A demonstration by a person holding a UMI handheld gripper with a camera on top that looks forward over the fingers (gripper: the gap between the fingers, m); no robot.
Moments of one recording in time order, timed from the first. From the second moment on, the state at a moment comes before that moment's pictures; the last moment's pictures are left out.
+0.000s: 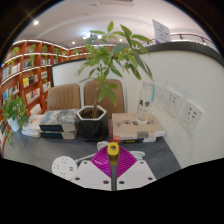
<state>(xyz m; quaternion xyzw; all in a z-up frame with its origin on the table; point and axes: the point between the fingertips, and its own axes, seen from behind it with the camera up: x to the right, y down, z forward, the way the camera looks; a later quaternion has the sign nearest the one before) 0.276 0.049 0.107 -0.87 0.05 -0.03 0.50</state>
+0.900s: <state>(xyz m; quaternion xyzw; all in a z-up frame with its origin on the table) 0.274 -0.024 0.177 -0.85 0.10 -0.02 0.52</state>
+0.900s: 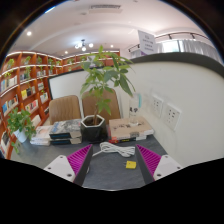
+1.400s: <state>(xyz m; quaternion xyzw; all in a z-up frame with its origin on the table) 0.040 -0.157 0.245 -0.85 -0.01 0.03 0.53</state>
